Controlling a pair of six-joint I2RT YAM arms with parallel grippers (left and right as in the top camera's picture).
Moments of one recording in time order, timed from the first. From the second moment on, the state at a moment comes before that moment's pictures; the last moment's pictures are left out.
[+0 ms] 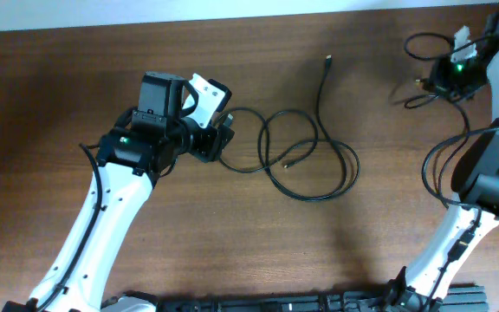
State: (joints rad) left arm -0.30 1.42 1.25 -0.74 0.31 0.21; right arm -0.42 2.26 1.98 -1.07 -0.35 -0.03
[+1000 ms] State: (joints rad) left arm -0.30 1.42 1.25 -0.74 0.31 0.21; right arm -0.56 2.27 1.76 -1.09 -0.42 0.08
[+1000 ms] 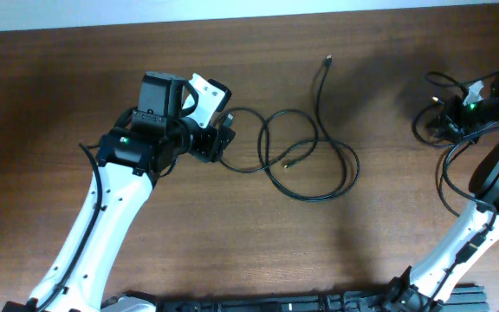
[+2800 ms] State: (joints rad) left arm -0.30 1.42 1.25 -0.80 0.01 0.17; right arm 0.05 1.90 1.58 -1.20 -0.09 0.07
